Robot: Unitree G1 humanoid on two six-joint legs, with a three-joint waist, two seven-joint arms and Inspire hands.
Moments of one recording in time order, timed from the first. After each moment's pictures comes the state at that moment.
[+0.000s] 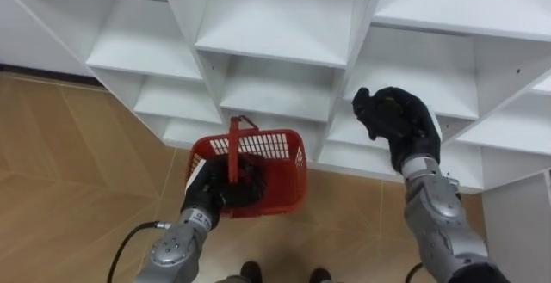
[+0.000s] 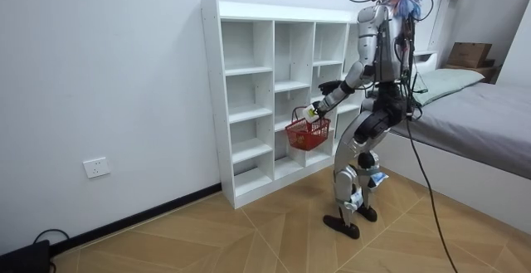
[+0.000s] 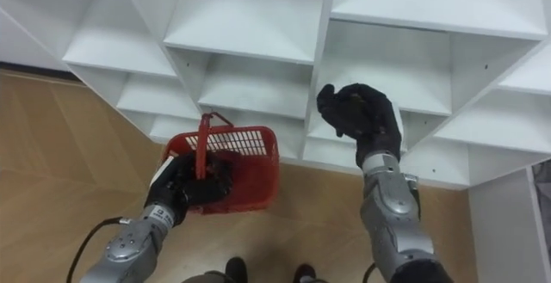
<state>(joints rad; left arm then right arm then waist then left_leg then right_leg) -0.11 0.17 -0.31 0.66 -0.36 -0.17 0.01 -0.22 -0.24 0.24 0.57 0.51 -0.25 -0.14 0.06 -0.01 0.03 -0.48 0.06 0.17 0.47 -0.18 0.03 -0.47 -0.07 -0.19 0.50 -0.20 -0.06</state>
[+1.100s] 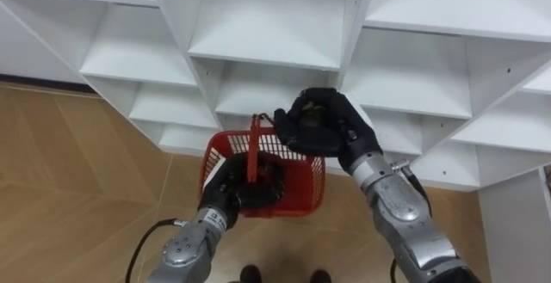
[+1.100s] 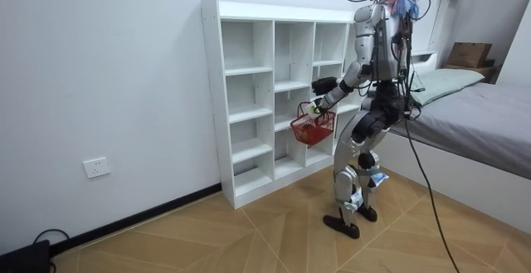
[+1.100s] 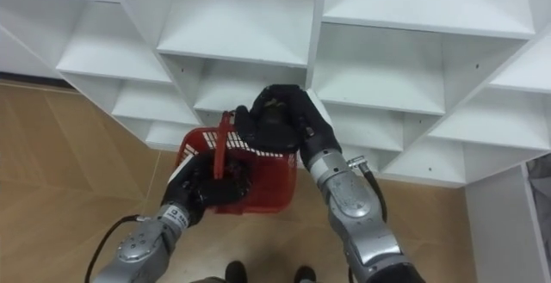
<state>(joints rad) -0.11 0.11 -0.32 0.66 -0.39 -0.20 -0.10 -0.21 -0.18 0.35 0.44 0.19 -0.25 0.07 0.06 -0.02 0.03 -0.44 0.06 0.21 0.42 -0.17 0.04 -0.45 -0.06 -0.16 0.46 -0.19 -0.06</state>
